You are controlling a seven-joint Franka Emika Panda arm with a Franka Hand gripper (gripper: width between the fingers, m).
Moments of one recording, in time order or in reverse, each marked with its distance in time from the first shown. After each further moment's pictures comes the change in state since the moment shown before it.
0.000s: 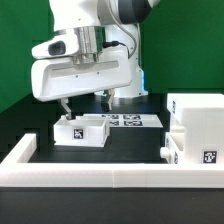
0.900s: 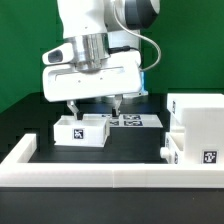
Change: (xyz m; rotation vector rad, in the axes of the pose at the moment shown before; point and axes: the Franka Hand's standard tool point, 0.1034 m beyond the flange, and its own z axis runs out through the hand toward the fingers) arm -0.018 -0.024 0.013 -0.009 0.014 0.517
